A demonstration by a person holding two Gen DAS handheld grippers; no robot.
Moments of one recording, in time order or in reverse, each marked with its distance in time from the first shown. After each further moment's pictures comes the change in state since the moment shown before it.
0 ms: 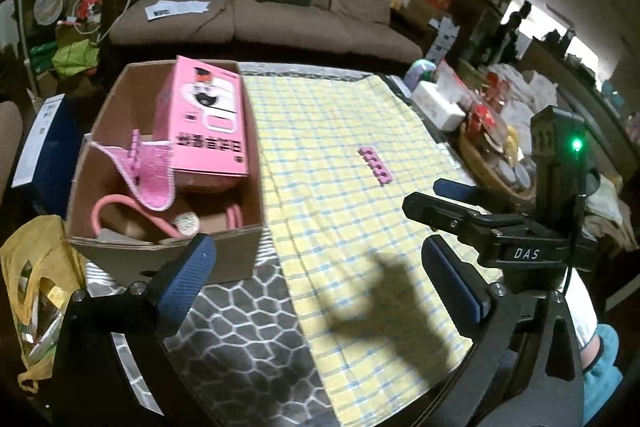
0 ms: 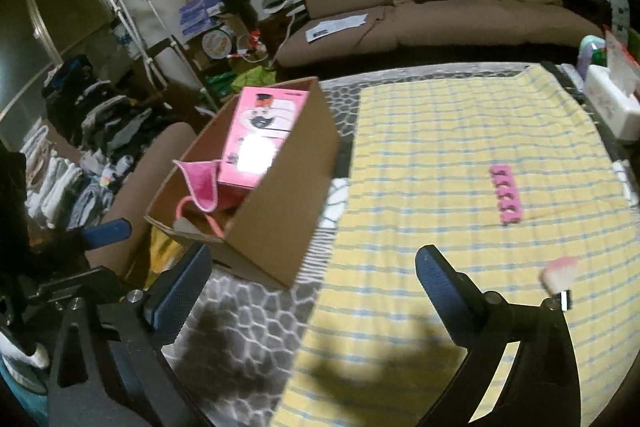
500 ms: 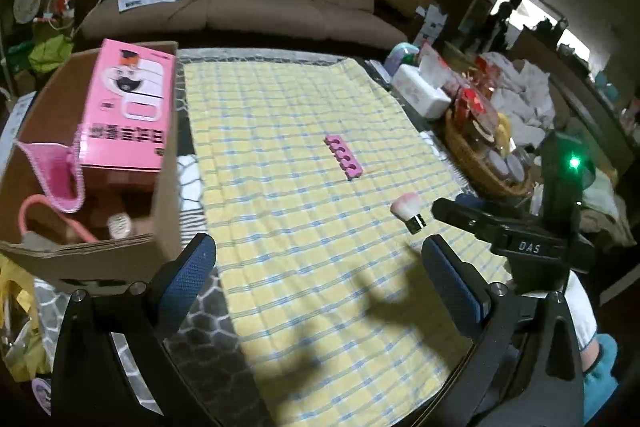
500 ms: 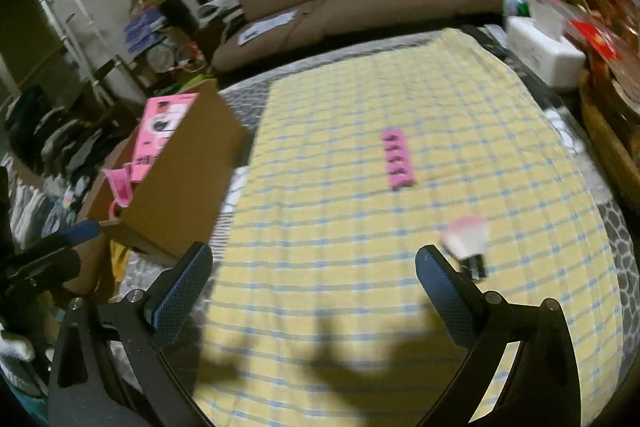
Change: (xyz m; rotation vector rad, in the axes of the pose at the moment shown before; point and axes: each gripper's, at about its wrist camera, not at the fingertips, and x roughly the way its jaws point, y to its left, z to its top) left arm 0.070 -0.052 -0.002 0.017 0.033 -0.042; right arm -0.031 -0.119 -0.030 0.138 0.002 -0.129
